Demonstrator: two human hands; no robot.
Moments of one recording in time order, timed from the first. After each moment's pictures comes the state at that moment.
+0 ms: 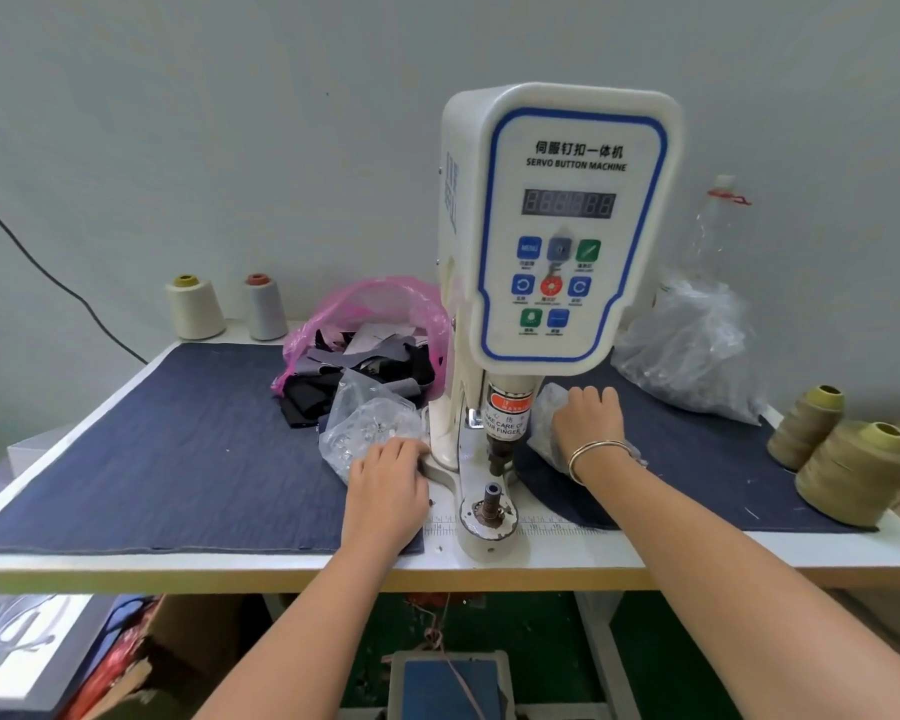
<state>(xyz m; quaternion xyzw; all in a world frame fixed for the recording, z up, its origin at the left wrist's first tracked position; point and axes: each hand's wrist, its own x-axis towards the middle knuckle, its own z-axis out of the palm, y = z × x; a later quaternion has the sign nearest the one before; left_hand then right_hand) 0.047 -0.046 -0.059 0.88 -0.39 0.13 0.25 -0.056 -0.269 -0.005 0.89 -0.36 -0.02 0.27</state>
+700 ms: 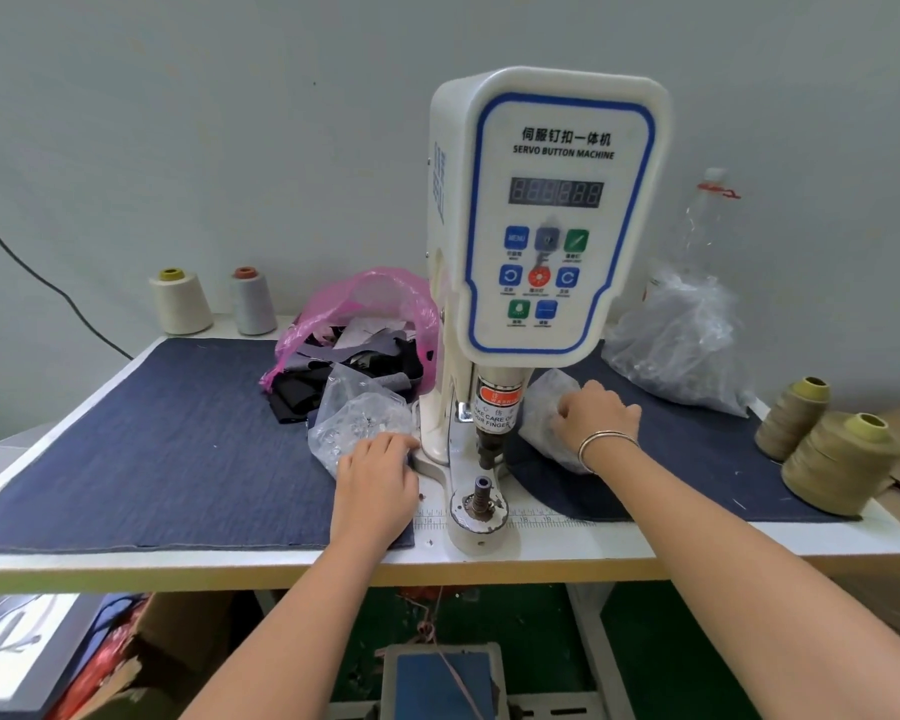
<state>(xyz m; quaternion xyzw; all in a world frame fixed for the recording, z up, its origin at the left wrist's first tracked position) 0.048 -0.046 -0.060 0.87 -0.39 0.12 0.27 -0.075 -0.270 0.012 0.89 -0.46 0.06 0.02</state>
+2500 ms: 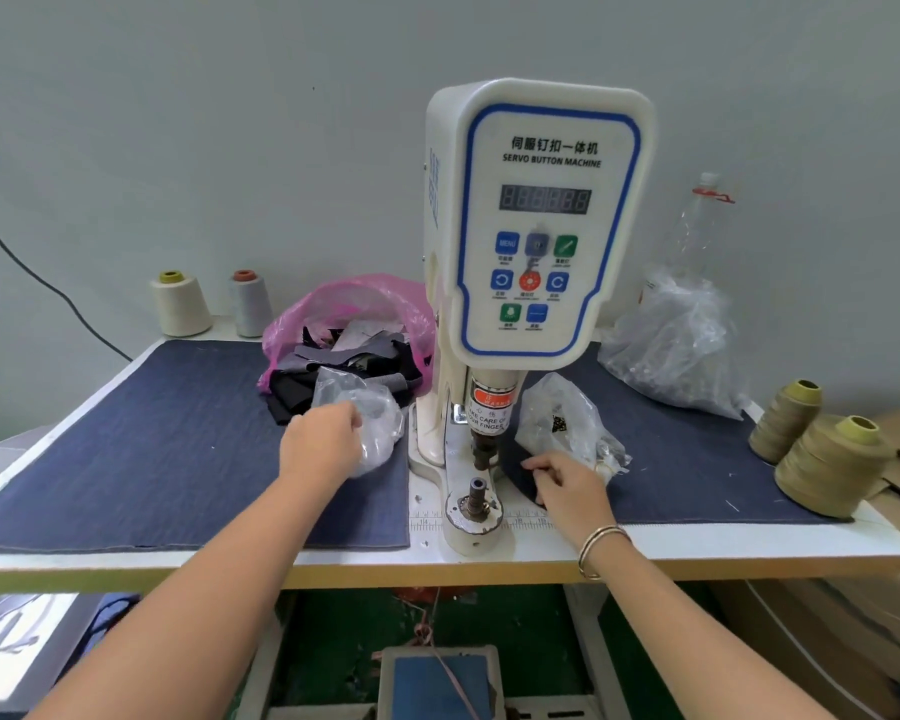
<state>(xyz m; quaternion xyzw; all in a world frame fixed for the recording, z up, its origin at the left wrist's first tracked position) 0.102 -0.031 -0.009 0.94 -0.29 0.08 0.17 -0.119 -0.206 -0.039 0.80 -0.36 0.25 -0.41</state>
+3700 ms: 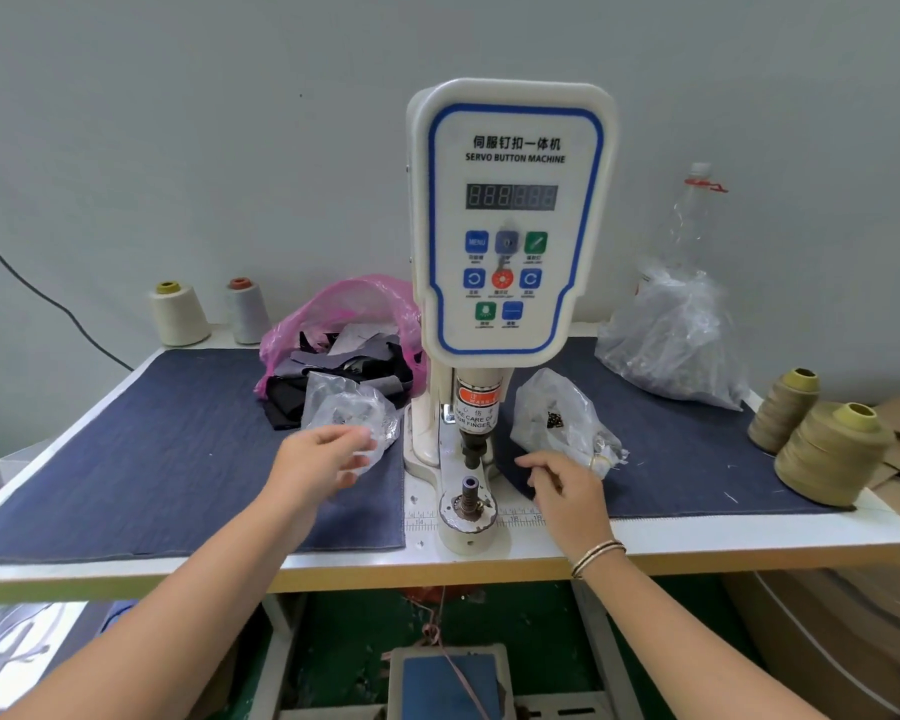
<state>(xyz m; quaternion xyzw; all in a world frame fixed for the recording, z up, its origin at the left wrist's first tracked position) 0.062 -0.004 0.006 0.70 -0.14 -0.23 0.66 -0.128 -0.194 -0.042 0.81 -0.27 0.37 -0.38</state>
